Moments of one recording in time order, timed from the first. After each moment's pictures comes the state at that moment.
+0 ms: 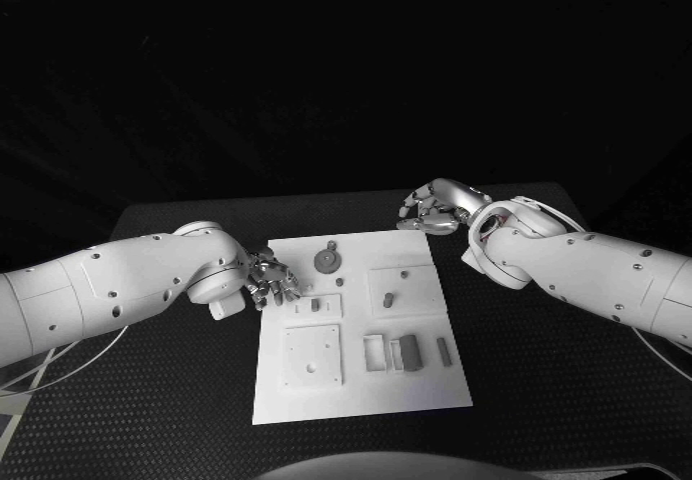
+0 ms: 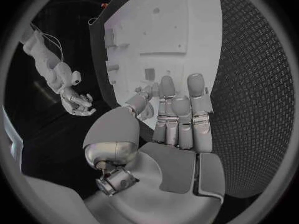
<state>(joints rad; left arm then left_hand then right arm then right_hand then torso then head) 1.25 -0.78 -0.16 1.37 -0.80 0.04 -0.55 0.86 0.04 0.58 -0.26 0.10 1.09 0.06 0.35 0.69 1.32 -0.05 0.52 0.52 1.20 -0.15 1.39 0.46 0.02 1.34 -0.24 0.37 1.31 1.23 -0.64 -0.07 1.24 -1.24 -0.37 -0.01 0.94 -0.12 0.59 -0.20 0.12 0.94 0.10 0.23 0.65 1.08 0.01 1.15 1.00 1.20 -0.10 1.44 0.88 0.25 1.14 -0.01 0.81 1.31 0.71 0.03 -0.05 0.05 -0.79</state>
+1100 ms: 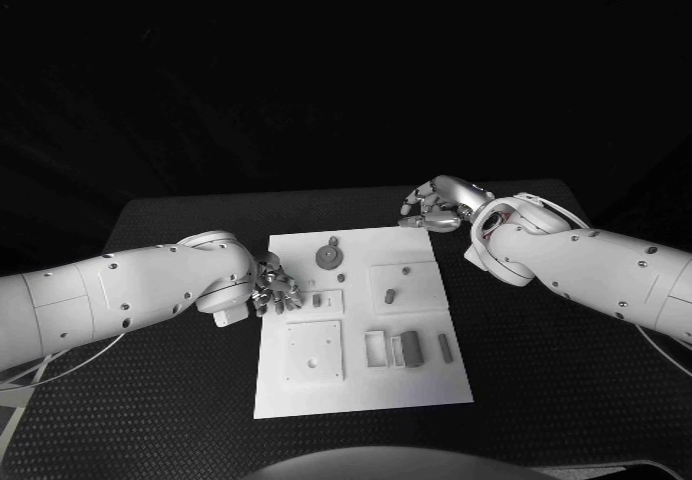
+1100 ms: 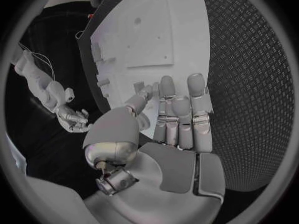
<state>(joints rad) 1.25 -0.77 -0.22 1.40 -0.90 0.02 -0.57 0.86 0.04 0.58 -0.27 0.09 1.10 0.06 0.35 0.70 1.32 -0.05 0.53 0.52 1.21 -0.15 1.39 0.46 0.02 1.35 -0.24 0.38 1.31 1.23 -0.64 -0.07 1.24 -1.24 -0.36 -0.01 0.94 -0.12 0.59 -0.20 0.12 0.94 0.10 0.23 0.65 1.08 0.01 1.15 1.00 1.20 -0.10 1.44 0.88 0.25 1.14 -0.01 0.81 1.31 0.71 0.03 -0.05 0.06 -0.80</state>
